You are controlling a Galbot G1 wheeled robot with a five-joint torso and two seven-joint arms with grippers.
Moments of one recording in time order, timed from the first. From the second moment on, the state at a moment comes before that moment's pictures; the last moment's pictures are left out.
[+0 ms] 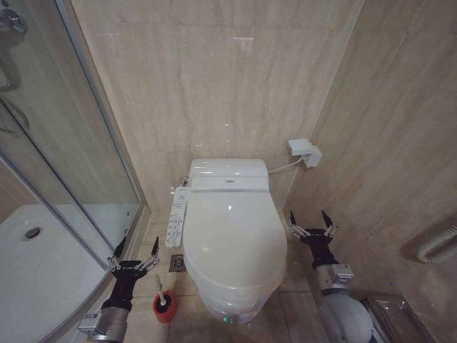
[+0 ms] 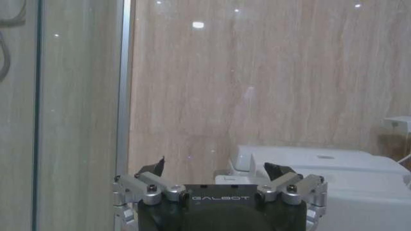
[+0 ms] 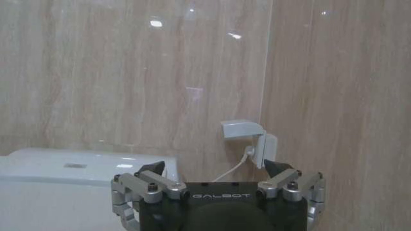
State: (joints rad) left arm 1.62 -1.34 -0.61 -2.05 -0.28 -0.24 0.03; right arm -1.43 1.27 0.54 2.02 0.17 0.08 0.24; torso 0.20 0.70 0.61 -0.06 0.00
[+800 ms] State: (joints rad) left arm 1.62 -1.34 -0.61 -2.05 -0.28 -0.24 0.03; right arm -1.43 1.27 0.54 2.01 0.17 0.08 0.24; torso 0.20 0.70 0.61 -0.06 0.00
